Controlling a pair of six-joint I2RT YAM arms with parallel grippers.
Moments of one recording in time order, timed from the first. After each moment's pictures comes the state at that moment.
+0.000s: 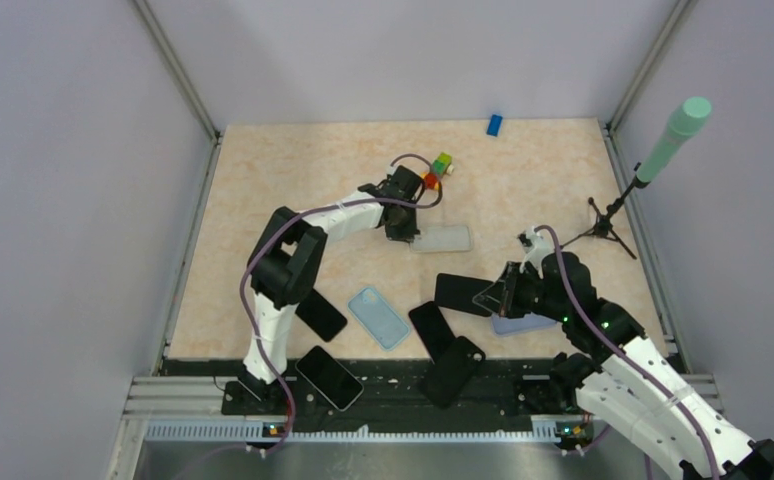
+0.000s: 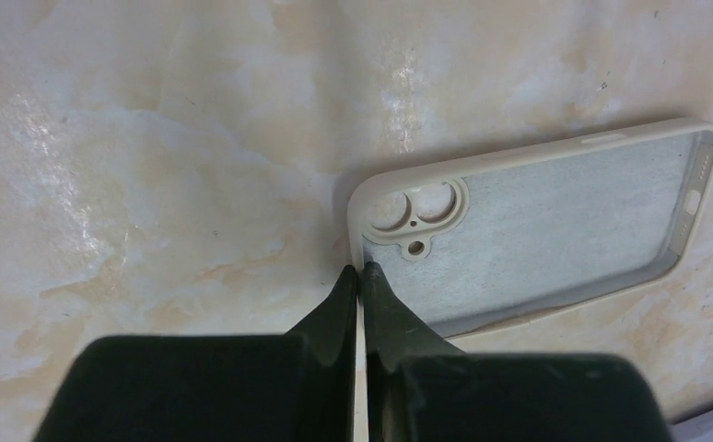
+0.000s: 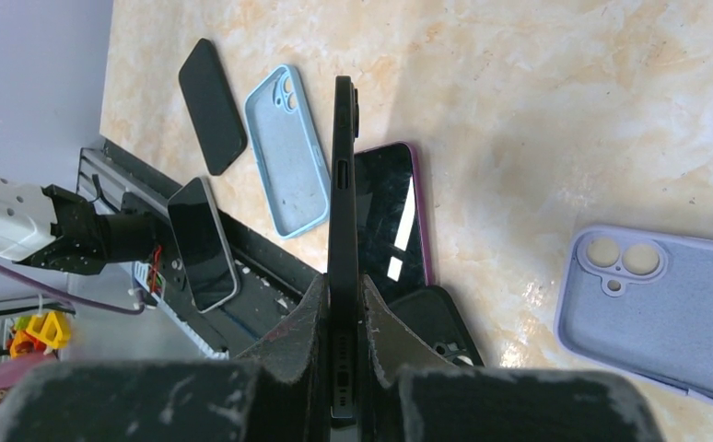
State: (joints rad) left arm -0.64 2.11 1.55 -0.48 -0.03 -0.63; right arm 0.56 0.57 0.54 -0.53 -0.25 0.64
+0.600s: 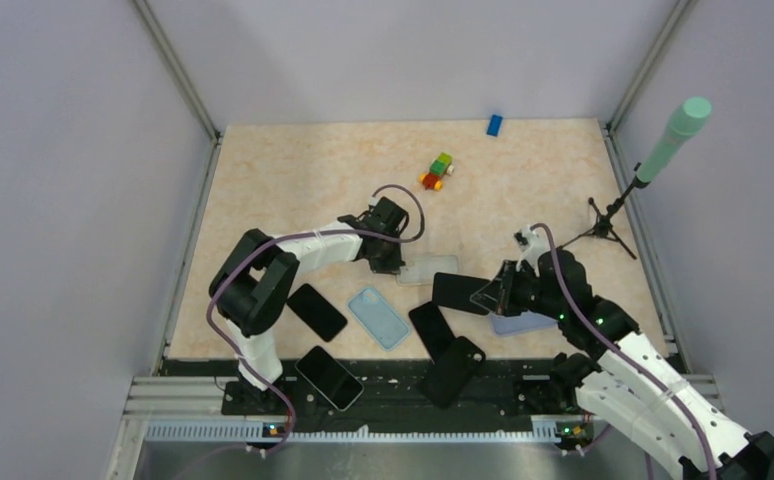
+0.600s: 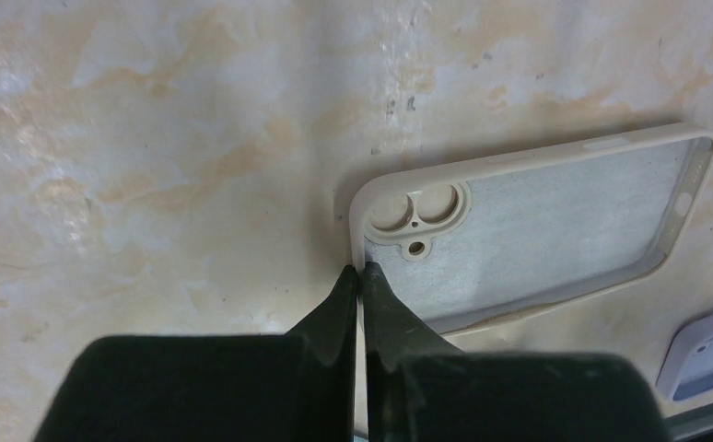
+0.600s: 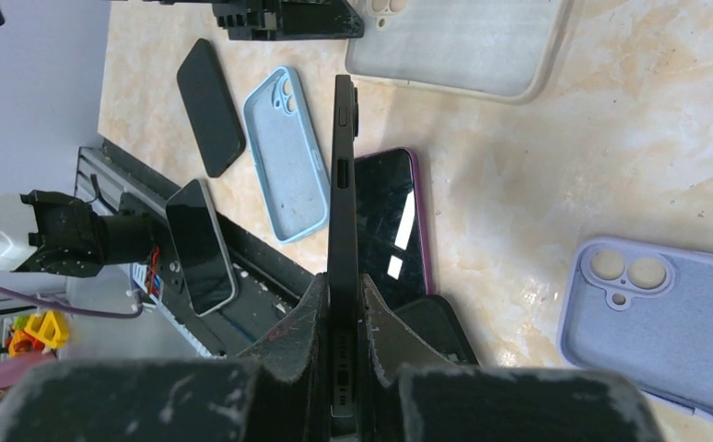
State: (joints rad) left arm -0.68 1.84 1.16 -0.40 -0.01 -0.72; right arm 0.56 0.61 0.53 -0.48 -0.26 0.64
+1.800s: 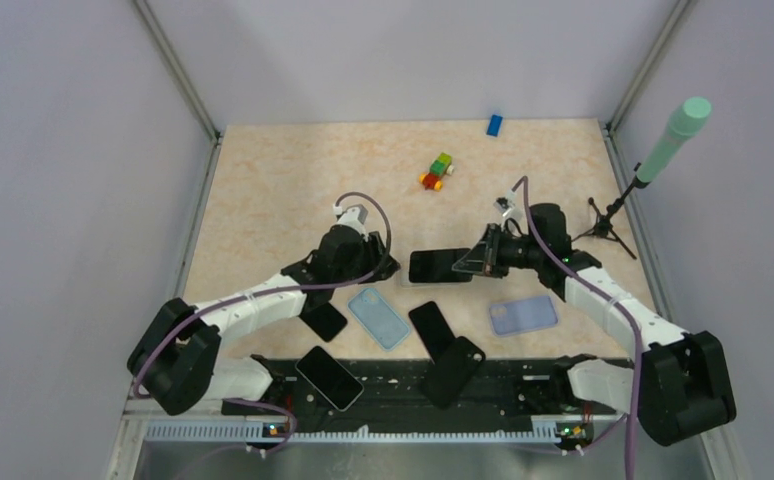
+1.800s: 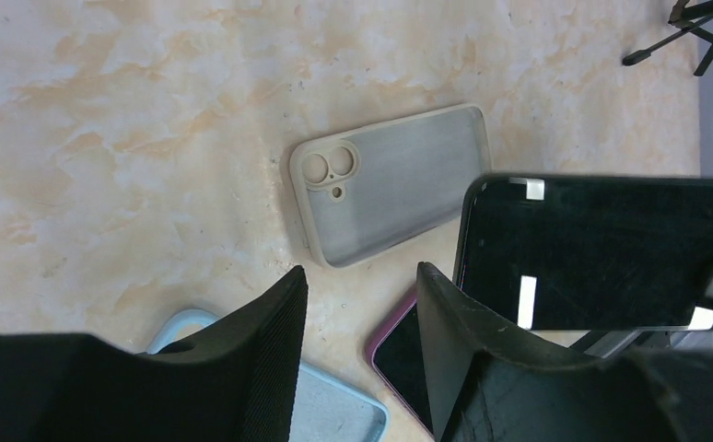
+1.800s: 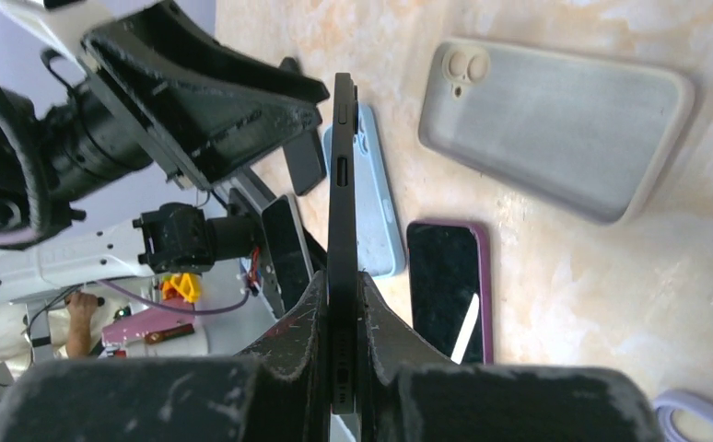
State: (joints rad) left arm -0.68 1.32 0.66 0.07 0.03 -0.74; right arm 0.32 1.11 0.61 -0.12 -0.72 0.67
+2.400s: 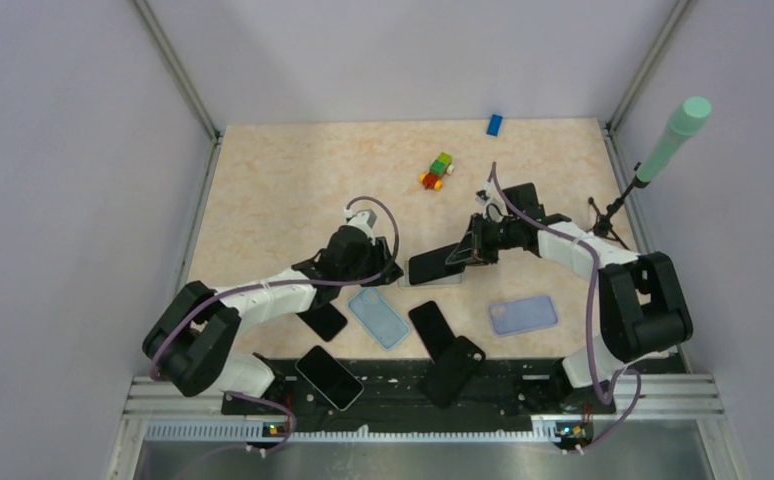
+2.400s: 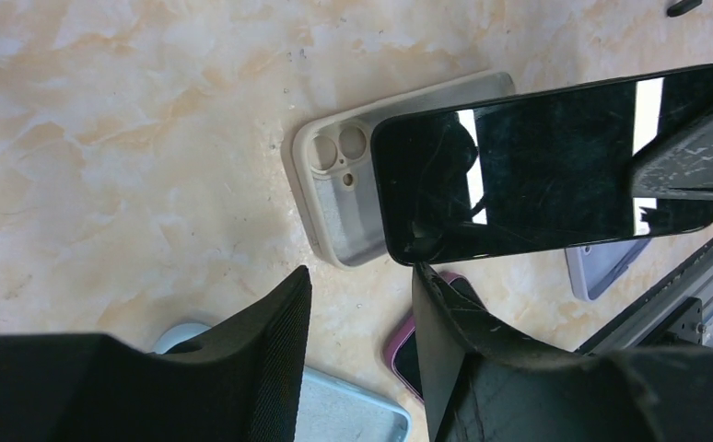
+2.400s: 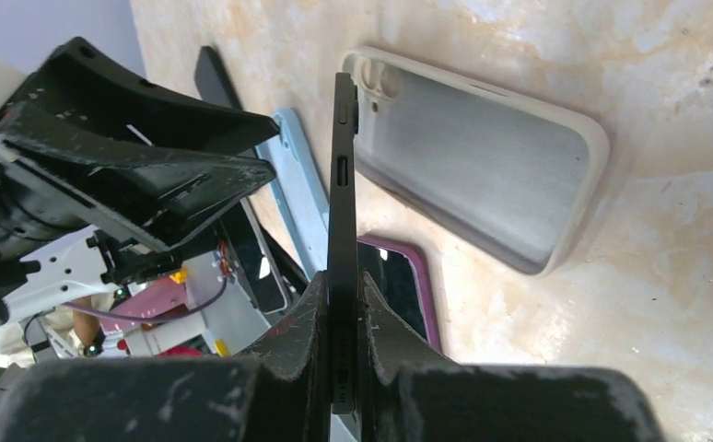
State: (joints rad) left arm -0.68 1.40 0.64 0.13 0.08 -0.70; right arm 0.30 1.51 0.88 -0.28 -0.75 0.54
